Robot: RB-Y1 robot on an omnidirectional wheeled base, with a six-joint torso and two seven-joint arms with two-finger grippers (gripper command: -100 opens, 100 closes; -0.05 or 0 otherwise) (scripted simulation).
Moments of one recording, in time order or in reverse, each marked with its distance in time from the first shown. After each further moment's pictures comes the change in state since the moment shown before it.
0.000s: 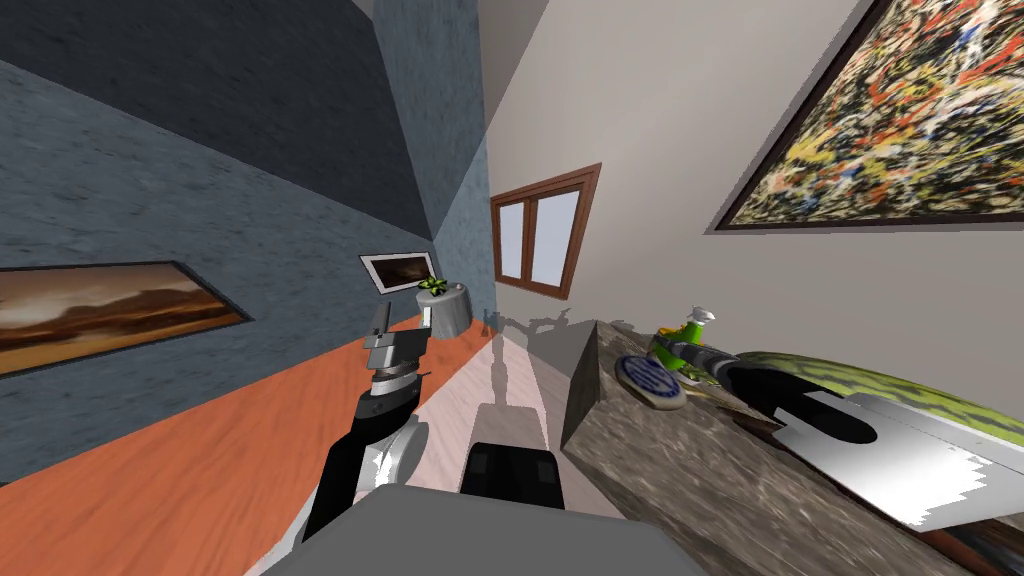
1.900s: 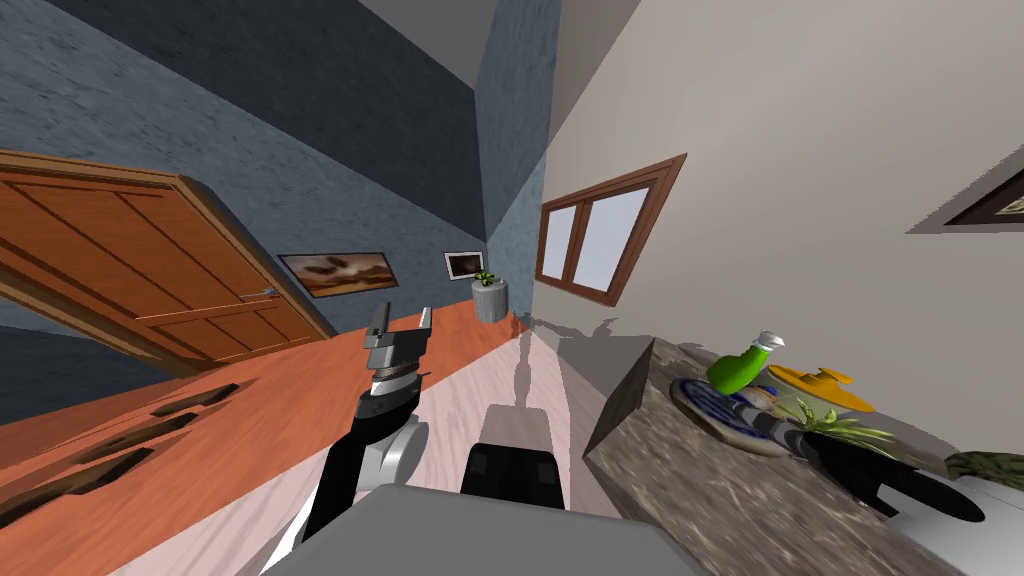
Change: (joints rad) left arm 0.001 0.000 0.000 0.000 0.000 0.000 0.000; right arm 0.038 -0.131 0.296 0.566 -0.248 -0.275 -0.171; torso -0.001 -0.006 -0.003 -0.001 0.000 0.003
